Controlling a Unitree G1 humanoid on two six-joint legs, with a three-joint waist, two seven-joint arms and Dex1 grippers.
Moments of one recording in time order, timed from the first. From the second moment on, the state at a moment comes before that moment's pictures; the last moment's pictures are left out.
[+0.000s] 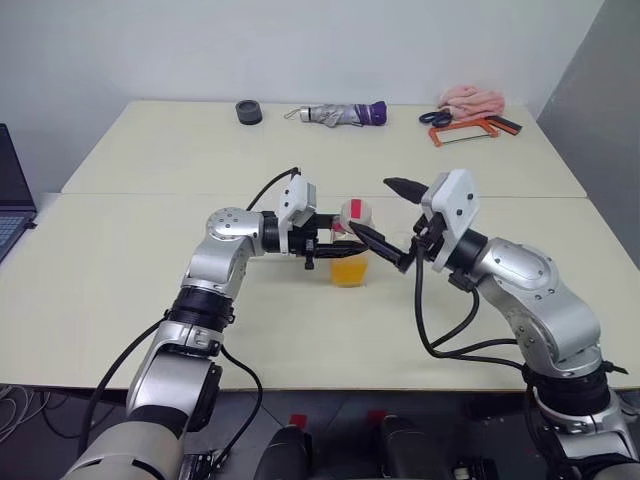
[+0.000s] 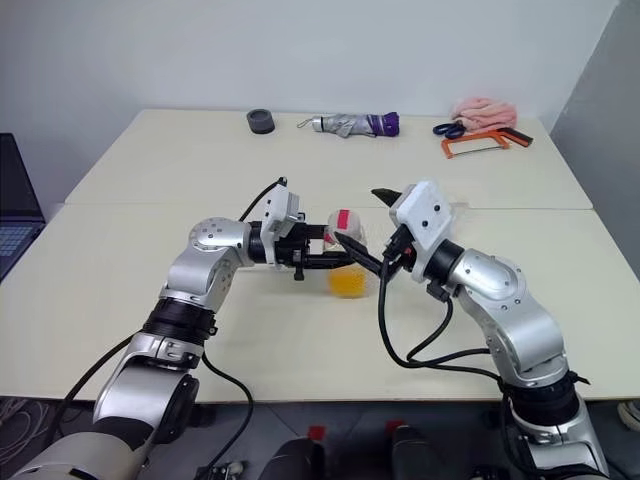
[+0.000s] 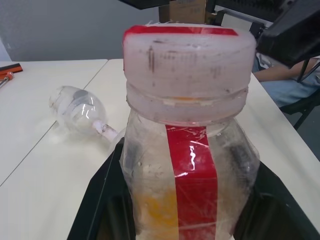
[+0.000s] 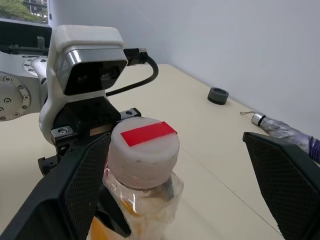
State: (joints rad) left arm -0.81 0.38 -0.12 0.44 -0.31 0.12 -1.34; right arm -0.48 -0.46 0.10 -0.51 0.36 0.59 0.52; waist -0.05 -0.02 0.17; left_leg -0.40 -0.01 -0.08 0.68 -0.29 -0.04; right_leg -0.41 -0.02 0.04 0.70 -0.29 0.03
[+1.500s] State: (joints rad) left arm -0.81 0.39 -0.12 0.44 -0.31 0.12 -1.36; right arm -0.52 -0.39 0.12 -0.50 0.41 0.71 0.49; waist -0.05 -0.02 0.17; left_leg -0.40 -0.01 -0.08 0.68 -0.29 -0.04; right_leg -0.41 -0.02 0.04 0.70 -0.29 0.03
